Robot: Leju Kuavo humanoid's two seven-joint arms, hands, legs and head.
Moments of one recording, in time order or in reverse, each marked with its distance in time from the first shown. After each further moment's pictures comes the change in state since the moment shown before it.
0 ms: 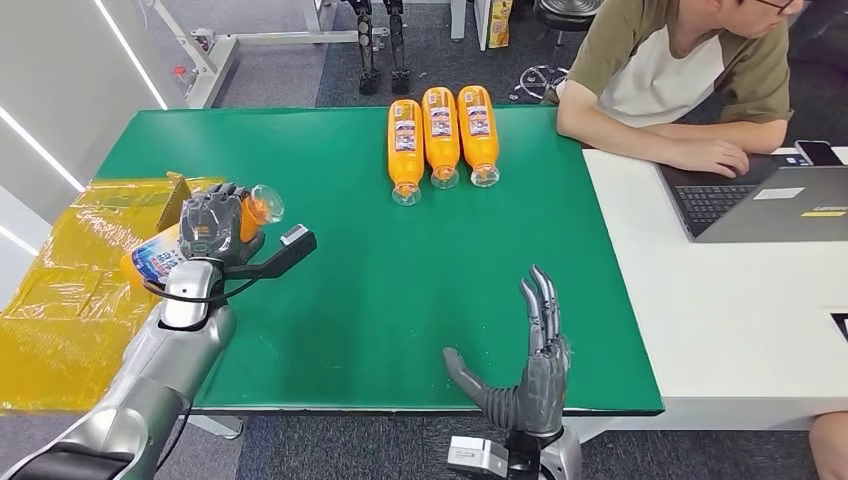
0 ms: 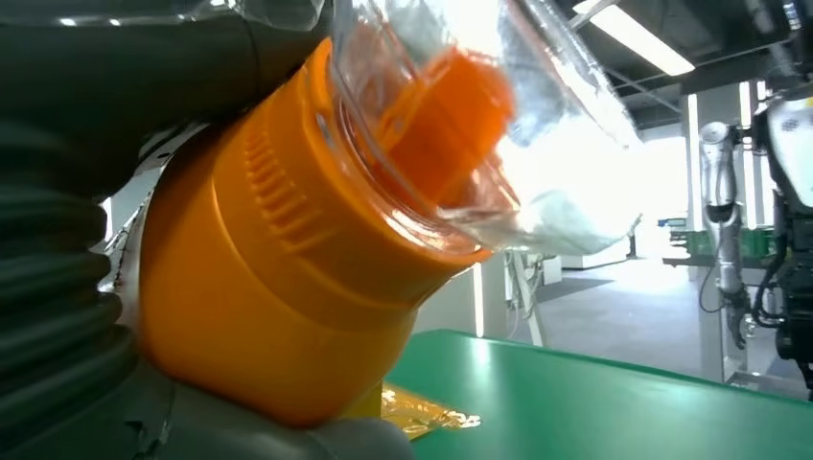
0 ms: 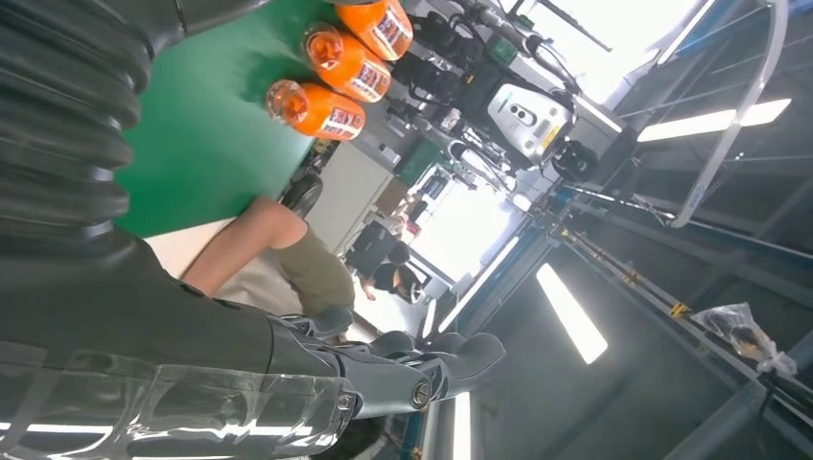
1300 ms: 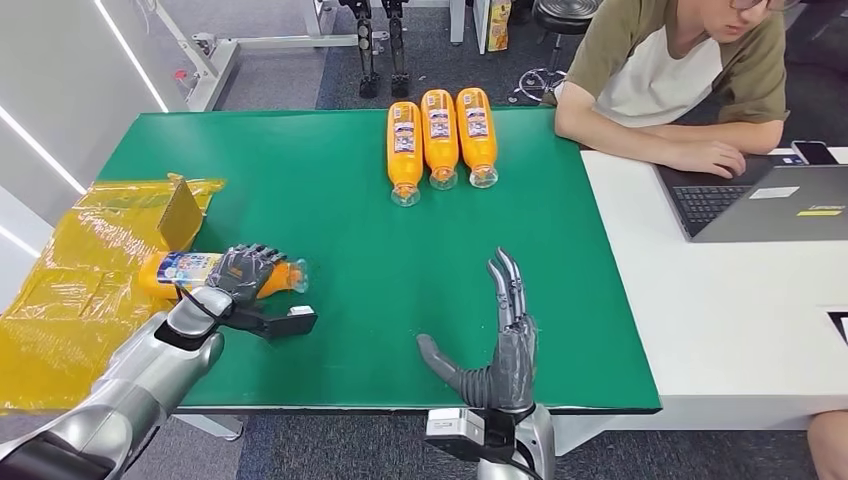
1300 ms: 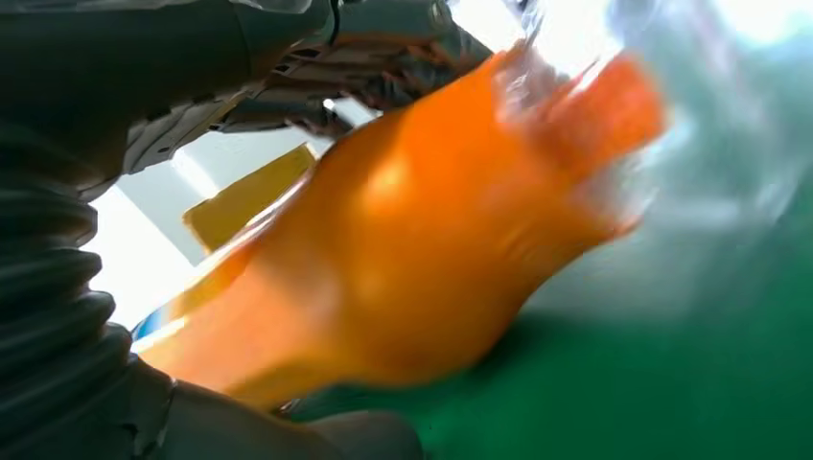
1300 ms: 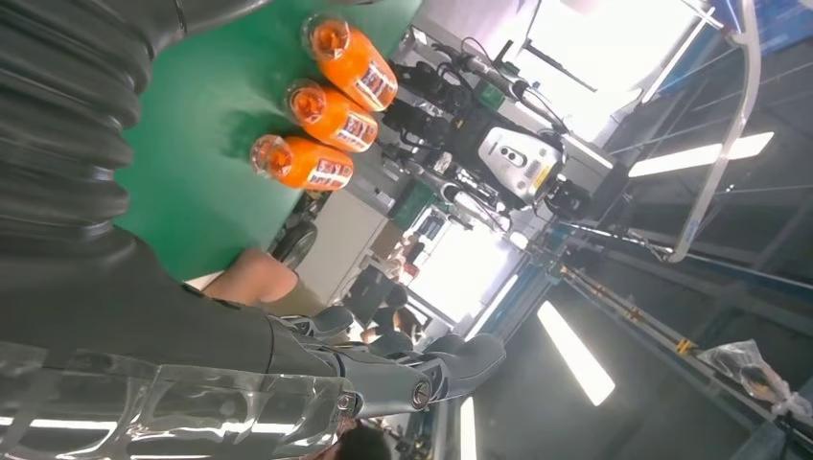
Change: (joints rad) left arm -0.035 0.125 -0.353 0.157 0.023 -0.410 -0.104; right arm -0.118 0.002 0.083 0.130 -0.063 0.000 0.053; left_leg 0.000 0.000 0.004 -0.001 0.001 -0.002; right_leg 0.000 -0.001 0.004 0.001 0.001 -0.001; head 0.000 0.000
